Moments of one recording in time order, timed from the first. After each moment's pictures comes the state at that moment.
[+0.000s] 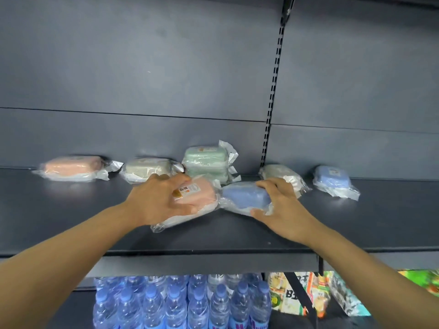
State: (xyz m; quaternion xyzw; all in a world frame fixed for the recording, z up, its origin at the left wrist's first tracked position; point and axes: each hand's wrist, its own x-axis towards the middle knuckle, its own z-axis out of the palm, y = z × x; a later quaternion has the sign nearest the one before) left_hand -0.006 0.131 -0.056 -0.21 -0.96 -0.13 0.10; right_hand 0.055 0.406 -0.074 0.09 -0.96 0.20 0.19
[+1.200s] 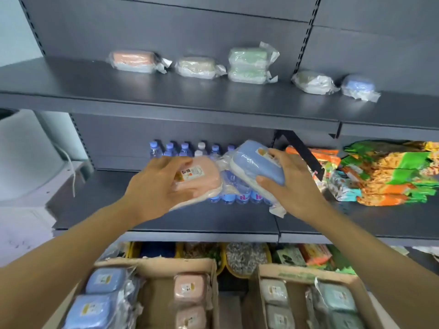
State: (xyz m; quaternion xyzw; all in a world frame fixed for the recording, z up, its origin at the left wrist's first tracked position) left_hand 0.223 -0.010 -0.190 -0.20 -0.95 -0.21 0.09; right_hand 0.256 0.276 -0.182 0.06 -0.95 0.25 0.18
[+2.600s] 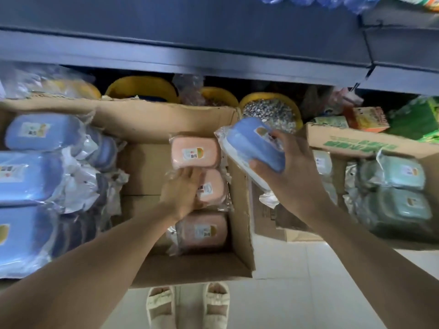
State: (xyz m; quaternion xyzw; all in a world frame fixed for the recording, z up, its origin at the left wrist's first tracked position) left_hand 0.293 0.008 -0.740 -0.19 -0.96 -0.13 -0.18; right_hand 0.319 0.220 -0.607 -0.08 -0.95 0.29 0.00
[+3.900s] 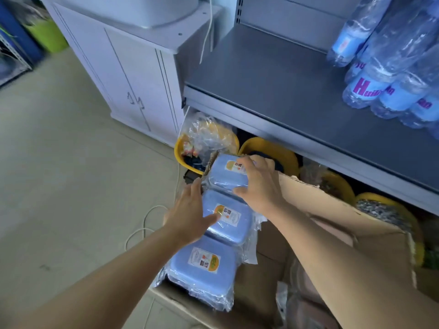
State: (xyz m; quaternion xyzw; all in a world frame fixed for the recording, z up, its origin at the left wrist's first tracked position) left_hand 0.288 -0.292 -0.635 0.17 -0.92 -0.32 -0.16; right_hand 0.181 -0.146 -0.623 0.21 -0.96 0.15 -0.11
